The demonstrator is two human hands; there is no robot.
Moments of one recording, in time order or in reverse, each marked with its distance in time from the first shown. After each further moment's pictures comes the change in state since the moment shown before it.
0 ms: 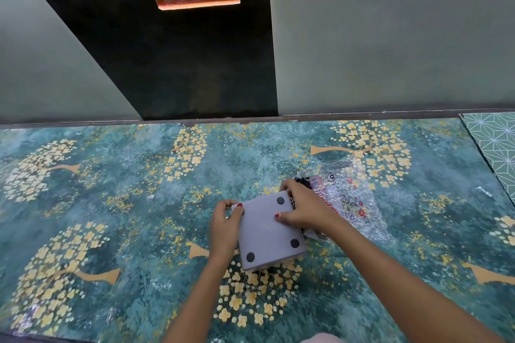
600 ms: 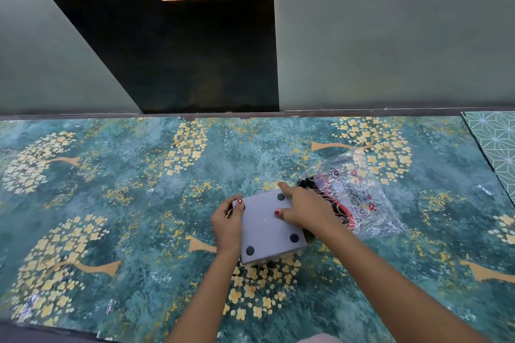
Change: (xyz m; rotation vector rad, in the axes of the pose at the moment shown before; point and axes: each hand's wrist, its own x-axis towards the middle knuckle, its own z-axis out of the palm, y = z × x) left_hand -0.001 -0.006 0.013 -0.173 0.141 -0.017; right_hand -0.003 -0.009 0.006 -0.324 -0.006 0.112
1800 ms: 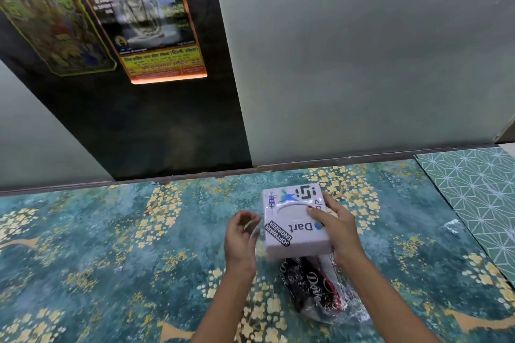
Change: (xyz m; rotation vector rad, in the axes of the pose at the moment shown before) left_hand 0.013 0.079 0.081 -0.639 -0.291 -0.241; right_hand -0.005 0.066 -0.060 1.458 0.547 0.180
